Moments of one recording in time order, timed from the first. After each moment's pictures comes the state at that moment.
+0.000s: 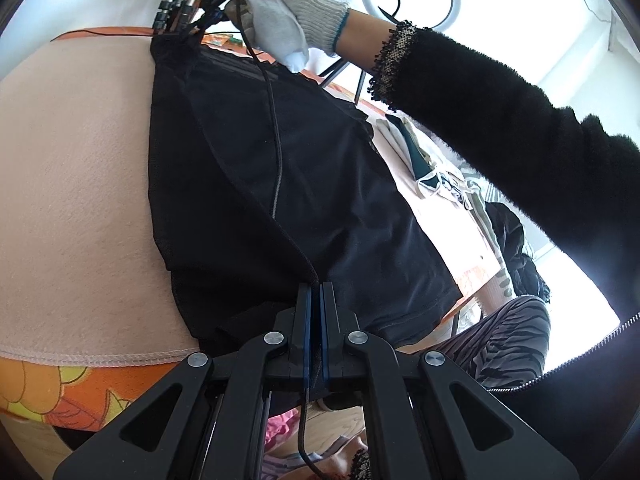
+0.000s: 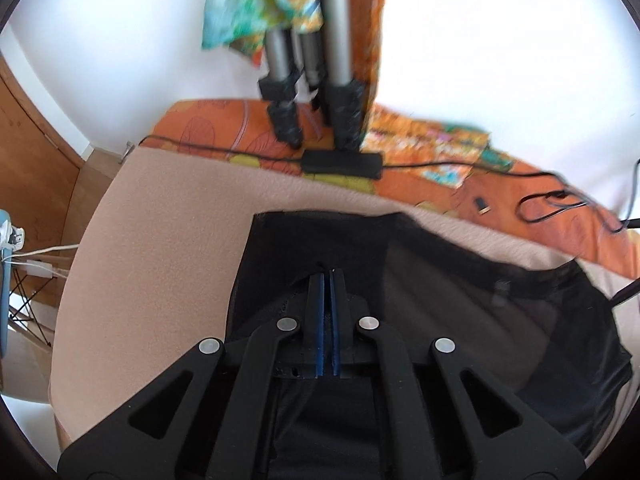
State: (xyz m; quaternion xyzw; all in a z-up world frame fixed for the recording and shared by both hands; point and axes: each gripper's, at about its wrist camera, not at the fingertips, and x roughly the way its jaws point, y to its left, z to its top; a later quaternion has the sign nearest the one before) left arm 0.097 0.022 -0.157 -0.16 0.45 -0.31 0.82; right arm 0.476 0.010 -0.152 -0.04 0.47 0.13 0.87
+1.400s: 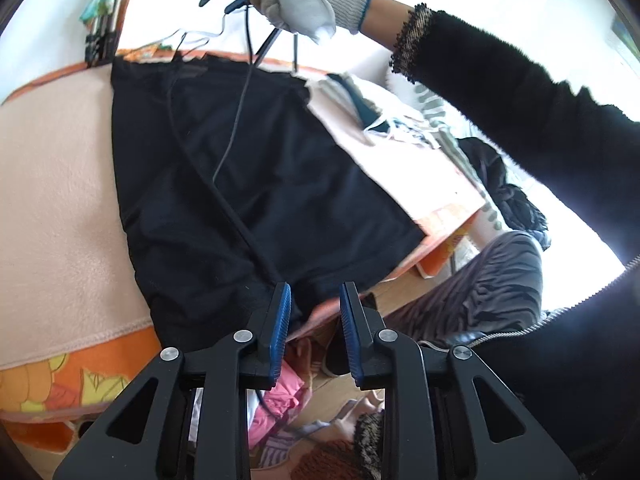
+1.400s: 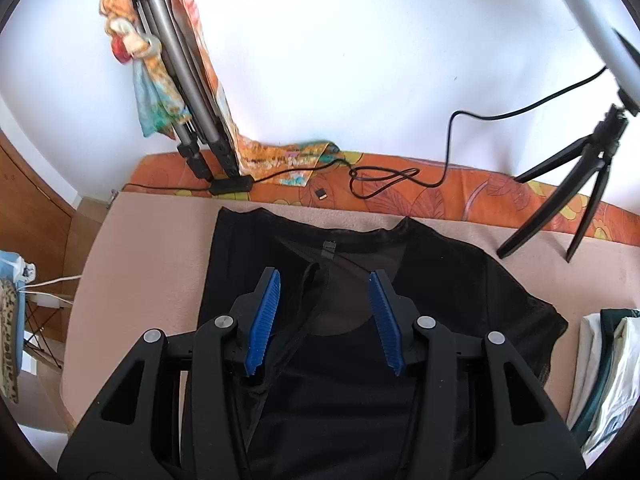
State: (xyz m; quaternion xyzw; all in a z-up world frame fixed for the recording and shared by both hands) left arm 0.048 -0.024 -0.126 -0.05 0.45 -0.38 0.81; right arm 0.395 -0.126 -0.065 0.03 0.43 0.08 0.90
